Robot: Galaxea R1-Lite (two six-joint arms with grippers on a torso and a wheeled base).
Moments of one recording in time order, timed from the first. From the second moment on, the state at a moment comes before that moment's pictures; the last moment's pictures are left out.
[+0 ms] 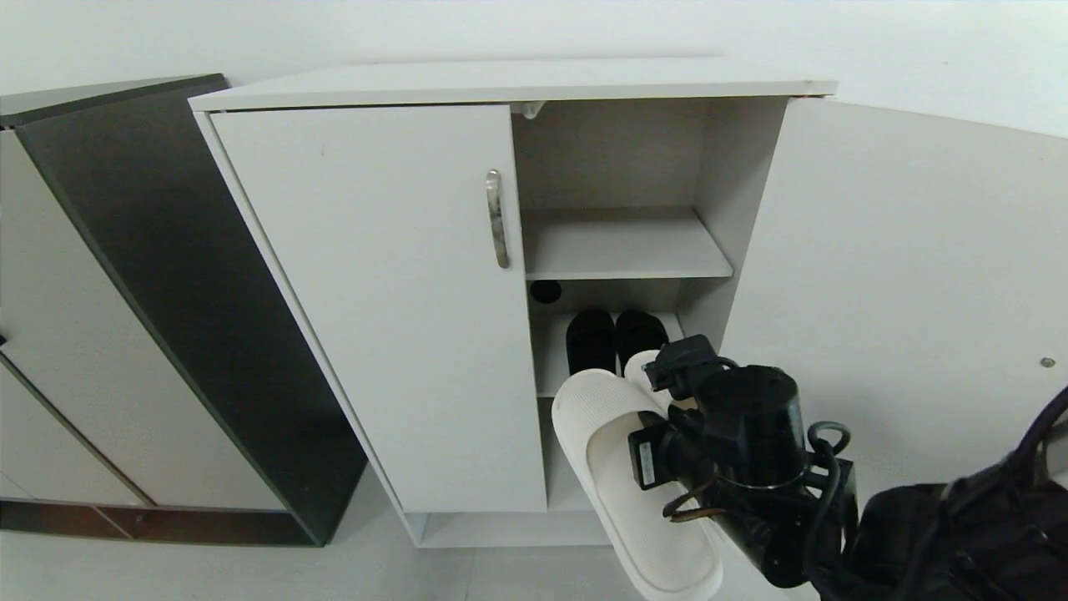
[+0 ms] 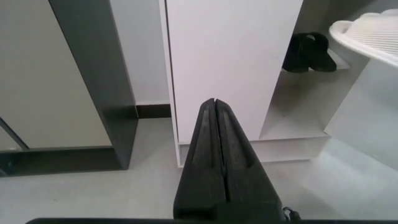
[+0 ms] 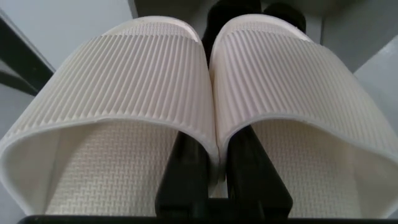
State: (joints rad) left arm 0.00 0.00 0.00 0.00 -0.02 -0.01; right arm 0.86 1.90 -0.79 -0.80 -0.55 0.11
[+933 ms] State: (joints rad) left arm 0.00 0.00 0.00 0.00 -0.02 0.00; right arm 0.92 1.89 -1.42 -0.14 -0.81 0.28
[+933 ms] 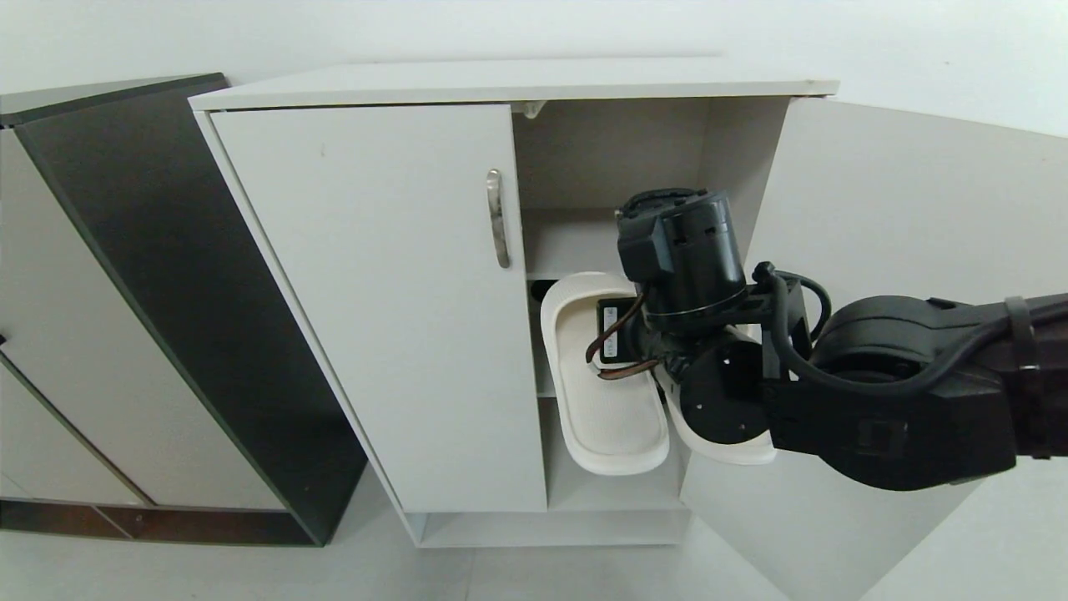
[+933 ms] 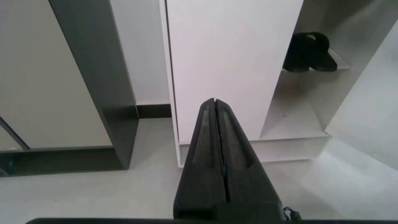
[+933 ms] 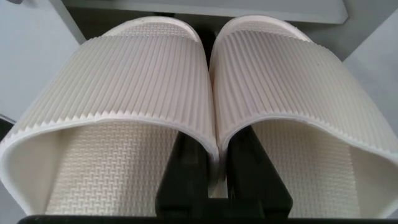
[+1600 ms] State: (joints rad) left arm 0.00 0.00 0.00 0.00 -0.02 0.00; right arm 0.90 1.91 -1.46 -0.15 -0.82 0.26
